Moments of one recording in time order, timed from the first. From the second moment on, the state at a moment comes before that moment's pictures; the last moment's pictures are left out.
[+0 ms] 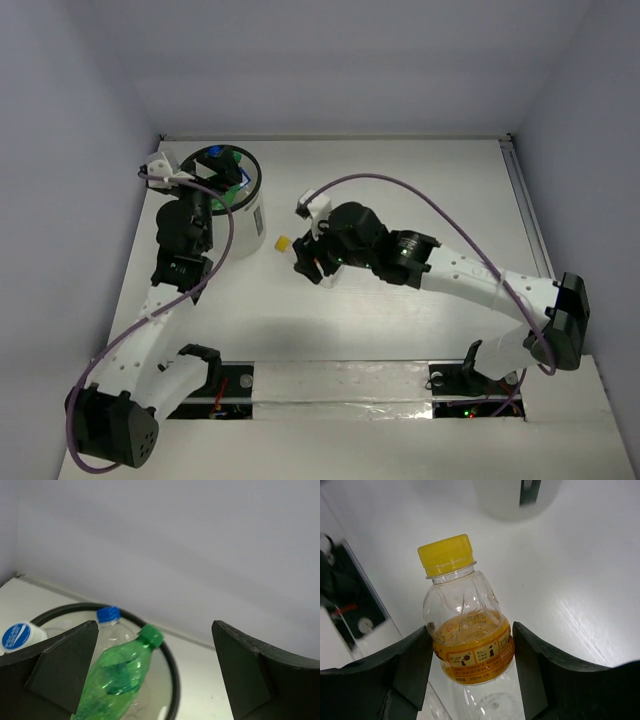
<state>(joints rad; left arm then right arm) -0.25 0.93 0.73 0.44 -0.36 -0.40 1.06 1.46 1.27 -0.41 0.02 0.14</state>
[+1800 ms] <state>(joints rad) -0.25 0.51 0.90 -0.12 -0.28 -0.39 1.00 2.19 2.01 0.20 0.00 0.27</state>
